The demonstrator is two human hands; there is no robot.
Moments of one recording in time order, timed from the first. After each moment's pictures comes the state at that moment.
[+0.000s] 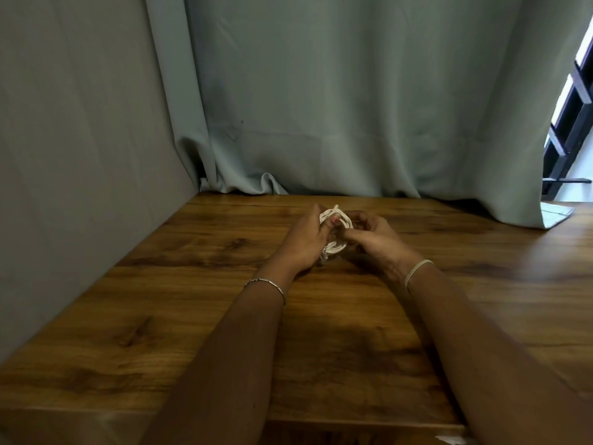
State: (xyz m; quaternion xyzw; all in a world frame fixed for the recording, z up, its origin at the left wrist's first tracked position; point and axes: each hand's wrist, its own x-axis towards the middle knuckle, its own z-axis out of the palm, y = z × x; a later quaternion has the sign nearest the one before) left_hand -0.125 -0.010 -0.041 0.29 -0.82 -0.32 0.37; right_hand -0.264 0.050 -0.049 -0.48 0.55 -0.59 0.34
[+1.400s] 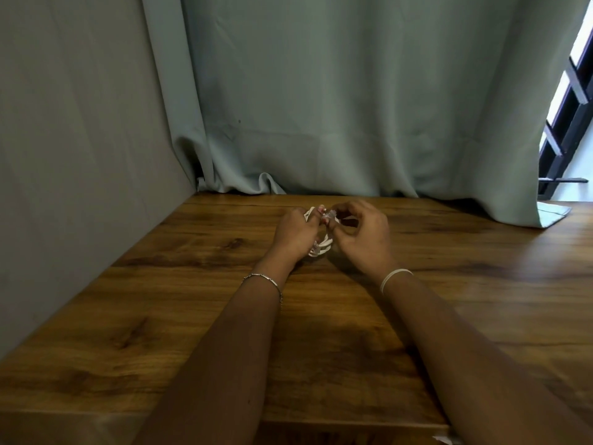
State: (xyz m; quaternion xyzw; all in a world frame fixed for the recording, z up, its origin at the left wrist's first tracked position) left_hand -0.130 -0.022 -0.039 0.41 -0.73 -0.38 0.40; right_hand -0.244 0.045 -0.050 -0.60 0.59 -0.53 -0.13
